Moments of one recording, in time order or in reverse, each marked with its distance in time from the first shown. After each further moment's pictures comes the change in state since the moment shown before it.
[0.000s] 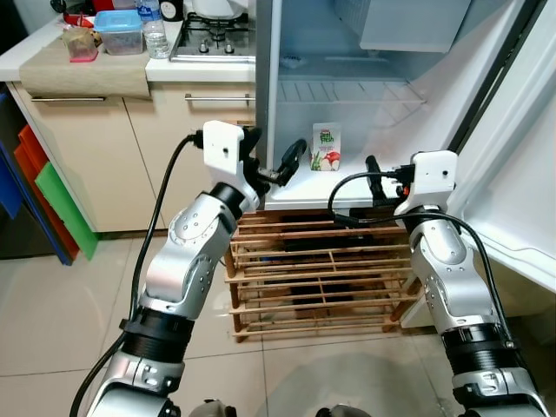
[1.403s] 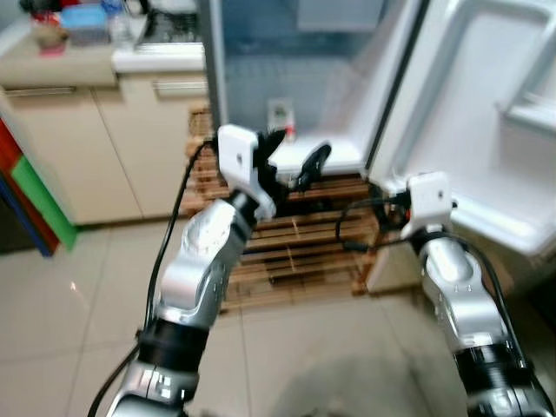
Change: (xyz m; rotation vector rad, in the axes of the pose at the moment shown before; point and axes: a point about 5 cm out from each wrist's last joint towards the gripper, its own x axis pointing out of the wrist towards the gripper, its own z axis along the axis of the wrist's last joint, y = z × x) left arm -0.001 -0.025 -0.003 -0.100 -0.036 -0.132; right arm -0.022 -0.017 -0.025 -0.114 0.113 0.010
